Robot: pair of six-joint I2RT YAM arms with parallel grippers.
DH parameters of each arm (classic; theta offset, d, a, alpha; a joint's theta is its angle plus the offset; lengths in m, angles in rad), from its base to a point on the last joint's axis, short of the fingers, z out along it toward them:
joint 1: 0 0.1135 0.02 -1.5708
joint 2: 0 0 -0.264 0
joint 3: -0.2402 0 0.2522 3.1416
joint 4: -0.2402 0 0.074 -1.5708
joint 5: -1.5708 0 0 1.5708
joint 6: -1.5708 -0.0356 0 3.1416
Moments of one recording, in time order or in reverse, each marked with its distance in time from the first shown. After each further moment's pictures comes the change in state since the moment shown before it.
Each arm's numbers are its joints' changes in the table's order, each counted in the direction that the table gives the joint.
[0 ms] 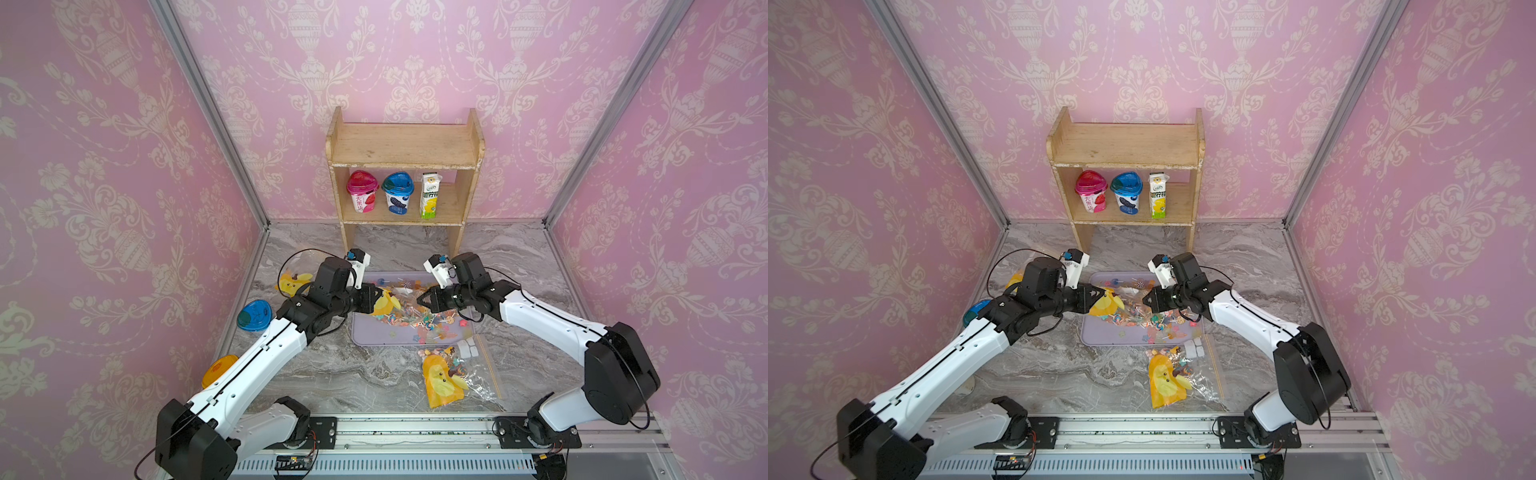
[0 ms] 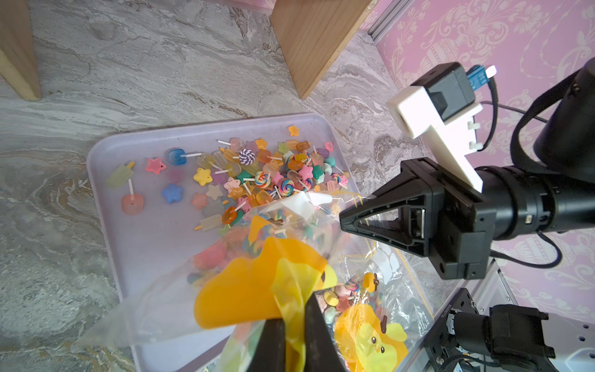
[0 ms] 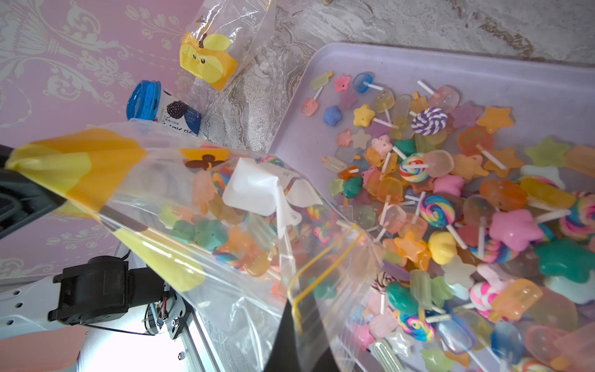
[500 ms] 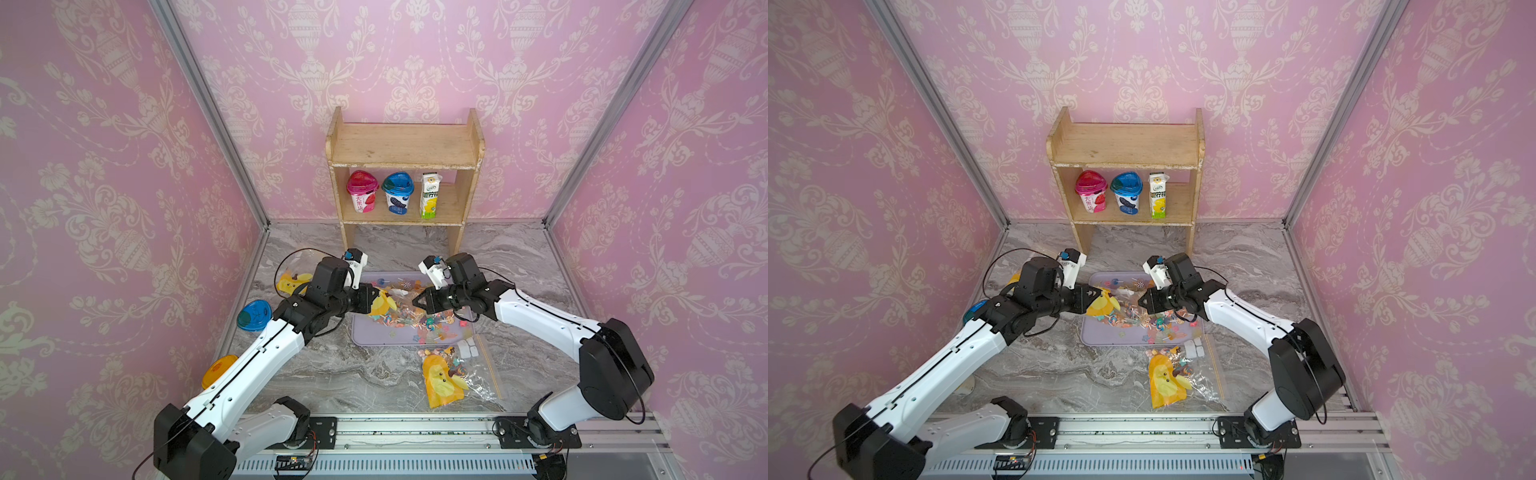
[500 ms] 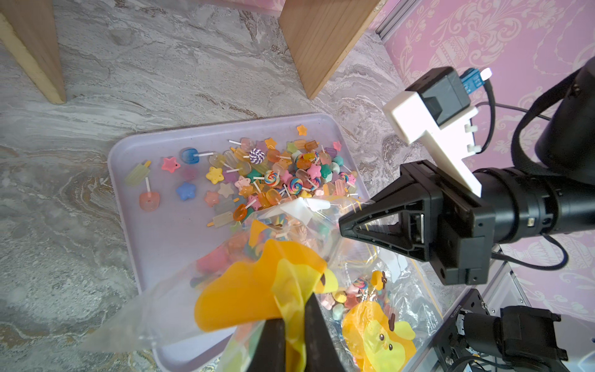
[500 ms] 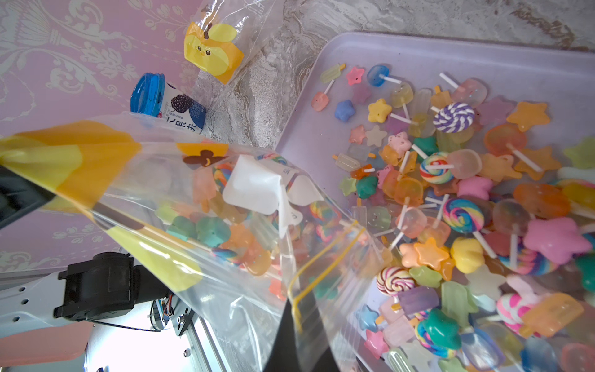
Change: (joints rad) left arm 0.009 -0.018 -0.010 -0.038 0.021 -0.021; right arm 0.030 0.035 -0.026 0.004 0.003 -0.015
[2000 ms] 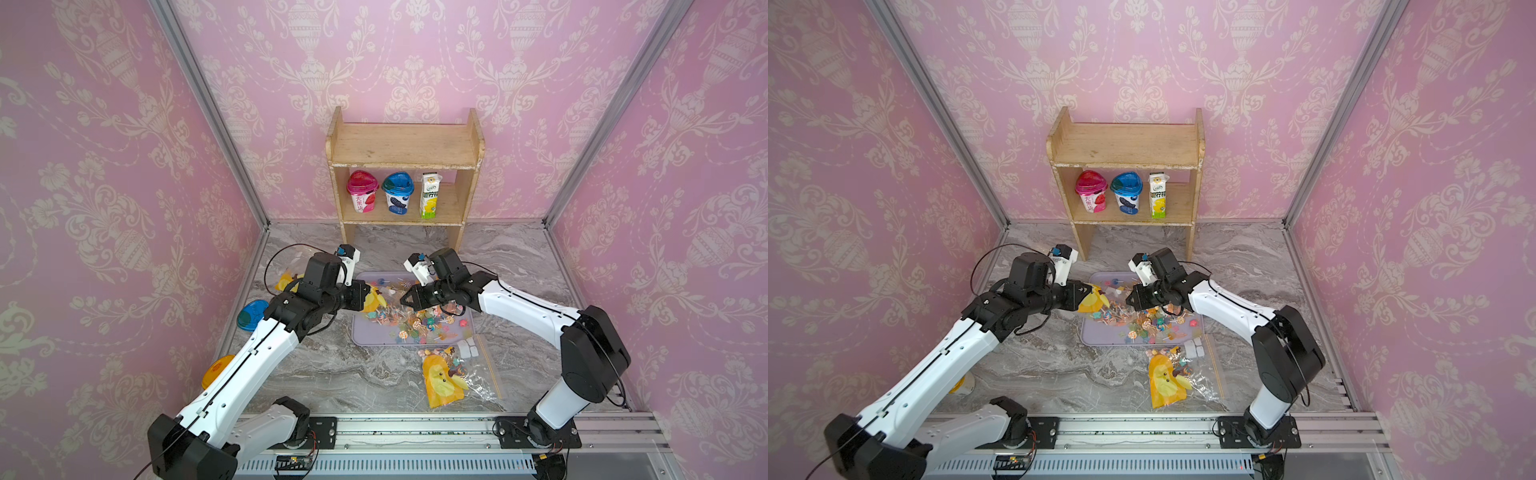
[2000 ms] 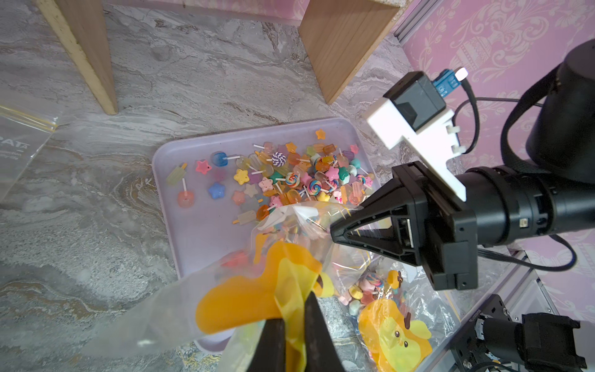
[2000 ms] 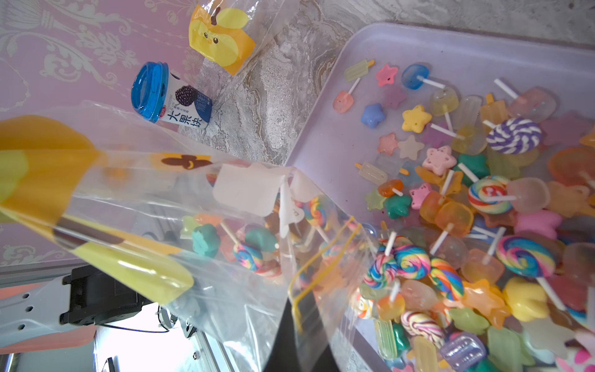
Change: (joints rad) left arm 0.045 -0.014 -0.066 -0.111 0.032 -0.057; right arm 0.059 0.122 -0.153 -0.071 -0.003 -0.007
